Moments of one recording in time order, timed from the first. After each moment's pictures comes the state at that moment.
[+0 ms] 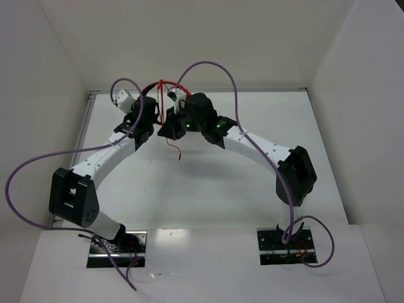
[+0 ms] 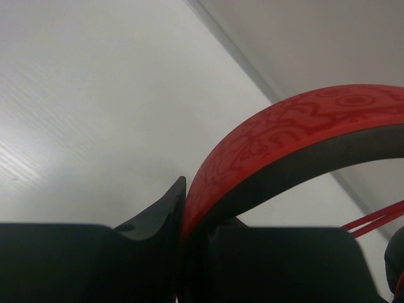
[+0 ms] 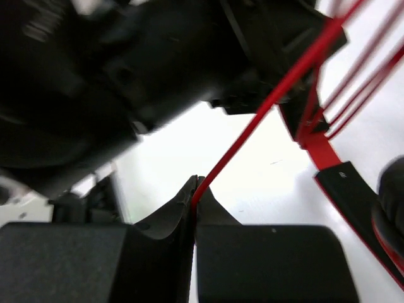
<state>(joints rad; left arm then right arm) -0.34 1.51 1.17 -0.19 -0.64 -0.96 0.79 1.83 1.57 -0.05 -0.47 0.39</state>
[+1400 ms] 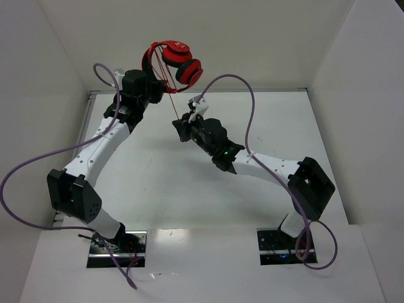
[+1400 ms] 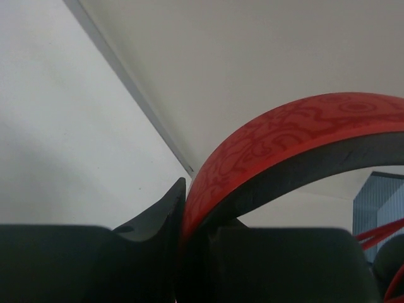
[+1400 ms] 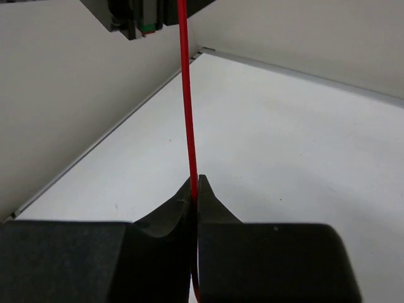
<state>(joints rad) -0.31 1.56 1.51 -0.26 -0.21 -1.42 0.87 1.63 1.14 0.49 0.14 0.26</state>
